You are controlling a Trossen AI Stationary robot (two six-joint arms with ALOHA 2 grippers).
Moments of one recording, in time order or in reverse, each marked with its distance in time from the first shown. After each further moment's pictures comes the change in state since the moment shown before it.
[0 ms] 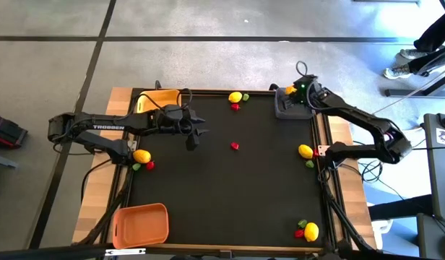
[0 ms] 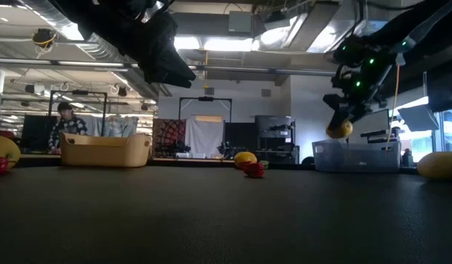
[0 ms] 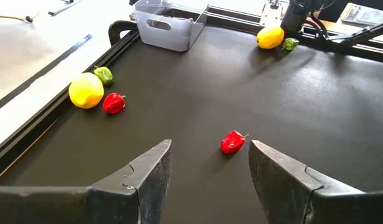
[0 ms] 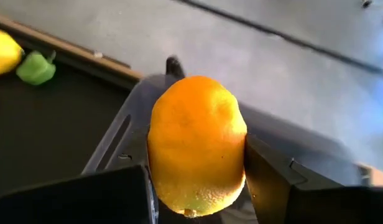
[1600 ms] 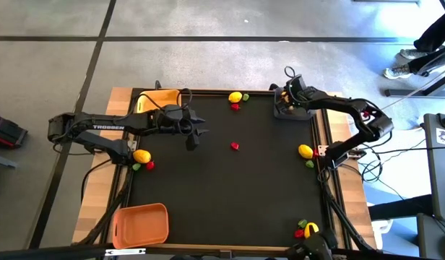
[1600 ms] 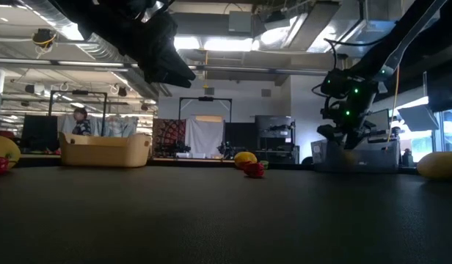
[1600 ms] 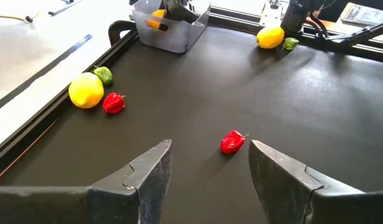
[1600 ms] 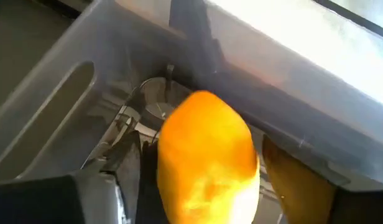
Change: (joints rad) left arm 0.000 -0.002 0.000 -0.002 0.000 0.000; right arm -0.052 0.292 0.017 0.114 -0.051 -0.078
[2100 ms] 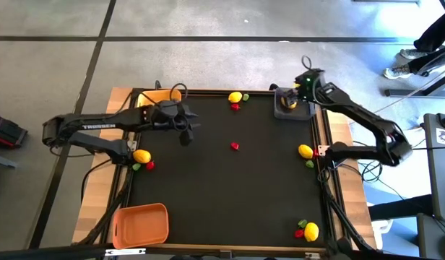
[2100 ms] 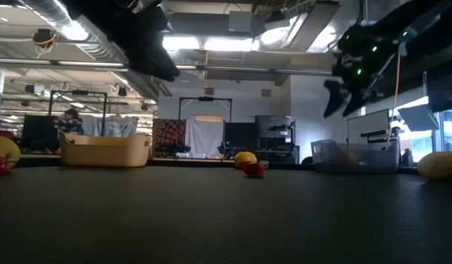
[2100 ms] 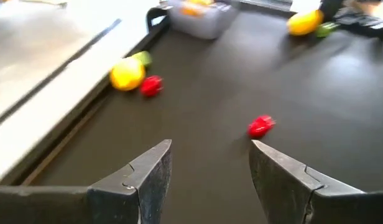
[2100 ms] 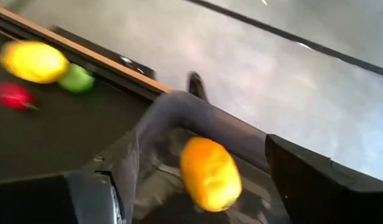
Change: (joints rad) left arm 0.023 -0.097 0.089 -0.296 -0.121 0.001; right arm 0.001 -0.351 0.066 -0.185 -0.112 0.013
